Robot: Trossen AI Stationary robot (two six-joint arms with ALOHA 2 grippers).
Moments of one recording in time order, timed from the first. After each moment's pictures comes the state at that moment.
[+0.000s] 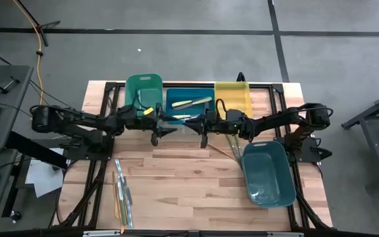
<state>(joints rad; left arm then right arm) 0.22 1.28 0.38 0.93 0.25 -0.10 -0.06 1.64 0.82 0.95 0.00 0.06</state>
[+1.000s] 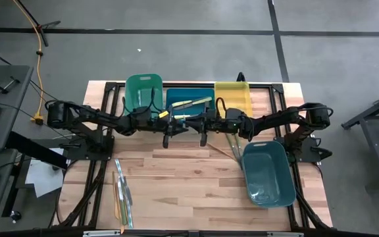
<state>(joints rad) 0.19 1.48 0.52 0.92 0.23 -0.12 -0.06 1.64 0.82 0.92 0.01 0.08</state>
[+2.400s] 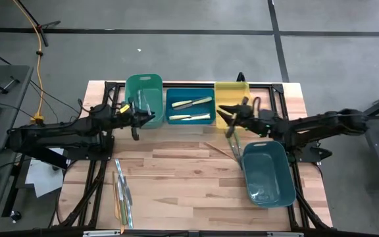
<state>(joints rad) 0.27 0.59 0.29 0.29 0.02 -0.09 -0.08 1.10 0.41 0.77 0.36 0.02</state>
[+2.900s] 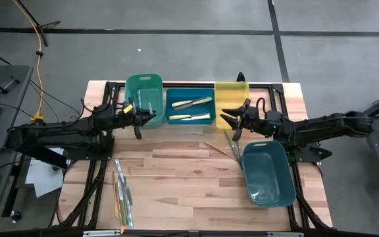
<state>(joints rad) 0.27 0.63 0.29 0.29 -0.03 -0.07 -0.08 1.01 0.36 0.77 0.23 0.05</state>
